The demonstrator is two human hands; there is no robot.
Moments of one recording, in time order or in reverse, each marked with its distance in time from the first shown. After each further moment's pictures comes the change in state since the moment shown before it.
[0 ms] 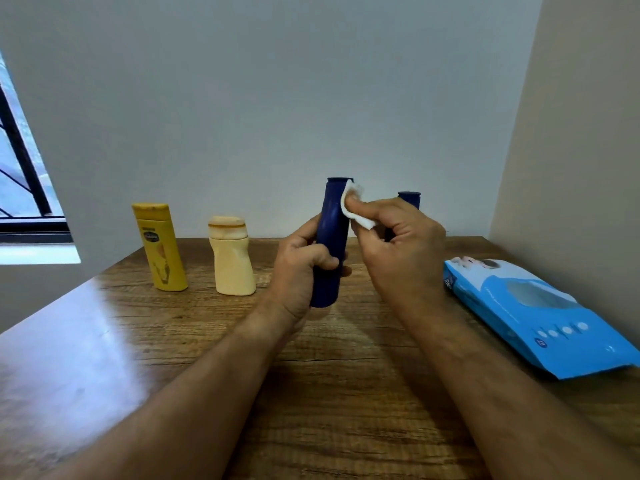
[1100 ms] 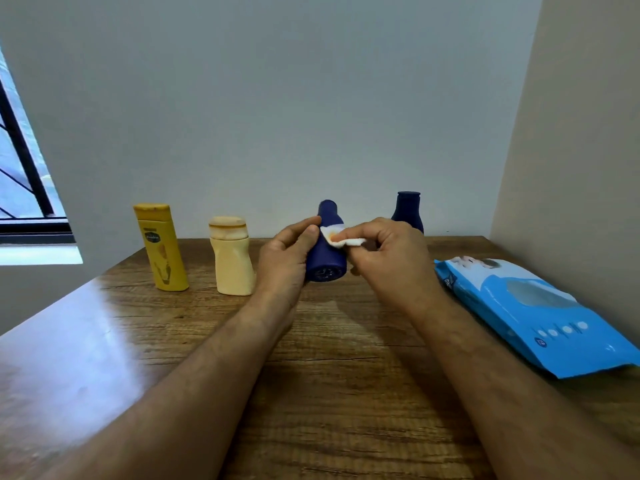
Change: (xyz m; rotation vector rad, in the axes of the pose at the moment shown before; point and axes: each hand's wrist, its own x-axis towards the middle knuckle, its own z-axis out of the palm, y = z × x) left_hand 0.014 -0.007 -0.011 -0.134 0.336 -0.143; right_hand 0.002 0.010 -0.001 0.026 -0.353 0.286
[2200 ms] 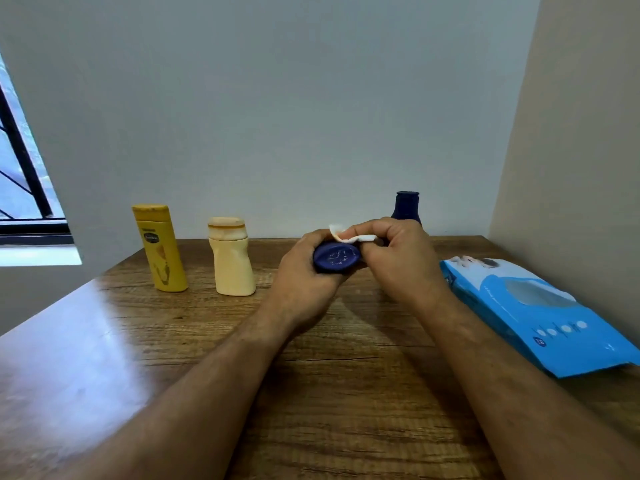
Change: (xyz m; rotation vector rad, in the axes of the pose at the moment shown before) left_hand -0.013 -0.007 -0.001 0.787 -0.239 0.298; right_hand 0.003 0.000 -0.007 0.087 0.008 0.104
